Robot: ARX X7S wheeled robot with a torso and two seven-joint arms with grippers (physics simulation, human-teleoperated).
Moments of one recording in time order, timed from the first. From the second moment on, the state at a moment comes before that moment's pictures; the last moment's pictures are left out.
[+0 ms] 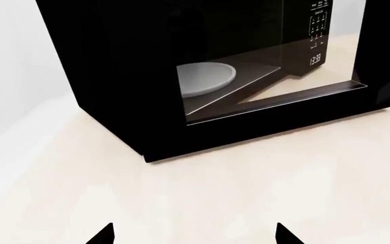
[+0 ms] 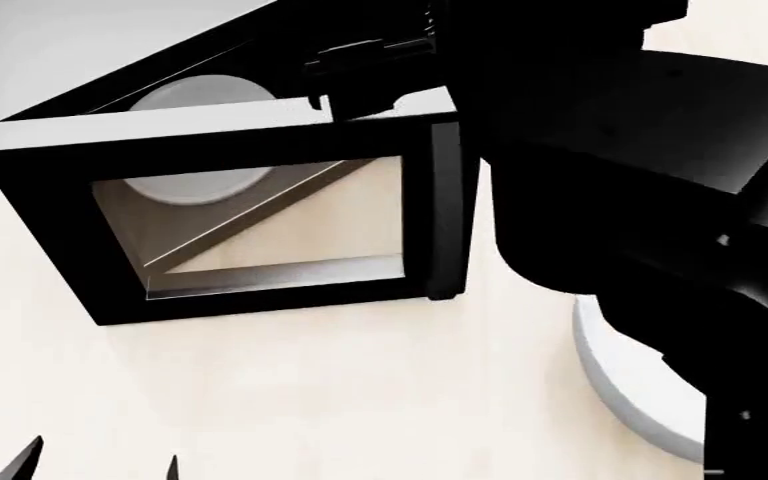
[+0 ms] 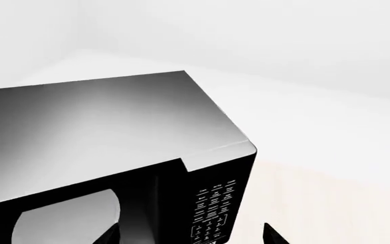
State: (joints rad) left arm 0.04 -0.33 0.40 0.26 -0.11 -0.04 -0.40; right arm 1.40 0.36 -0.40 -0.08 1.14 1.21 0.66
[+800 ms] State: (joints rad) left arm 0.04 -0.34 0.41 0.26 -0.11 -0.04 -0.41; right arm 1.47 0.32 -0.54 0.15 1.05 1.20 0.56
